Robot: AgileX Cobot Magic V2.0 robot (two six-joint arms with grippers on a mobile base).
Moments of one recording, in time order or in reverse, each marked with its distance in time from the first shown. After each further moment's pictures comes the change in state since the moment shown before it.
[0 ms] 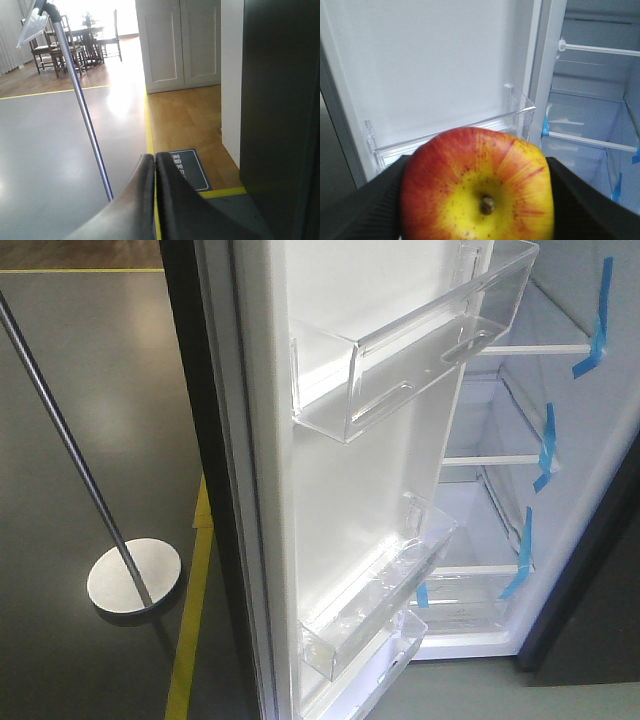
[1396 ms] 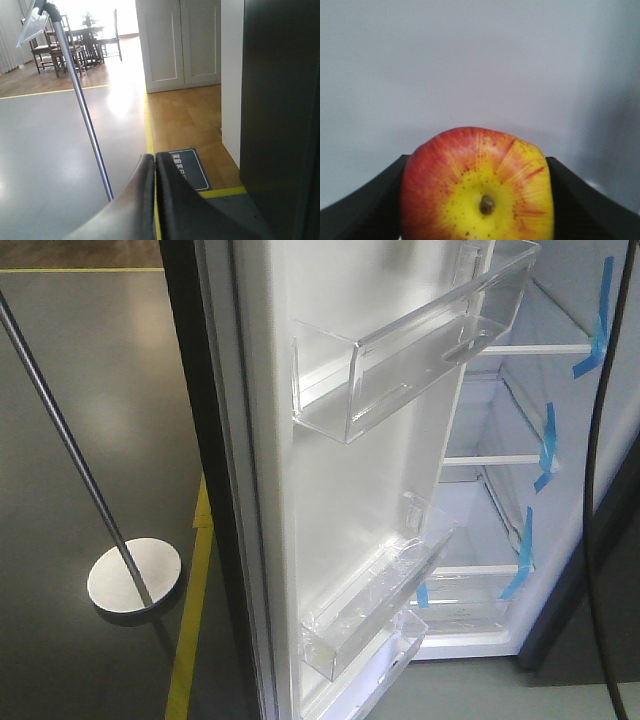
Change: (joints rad) left arm 0.000 0.000 0.000 0.000 0.000 0.000; right arm 0.000 0.897 -0.358 0.670 -0.087 -0.686
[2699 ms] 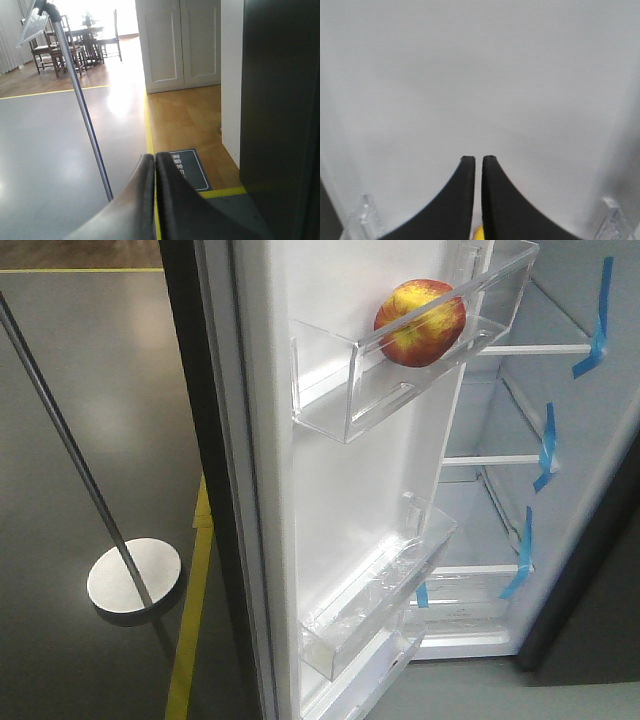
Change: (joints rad) left arm 0.000 0.000 0.000 0.000 0.000 0.000; right arm 0.000 -0.221 -0.013 -0.073 0.072 0.123
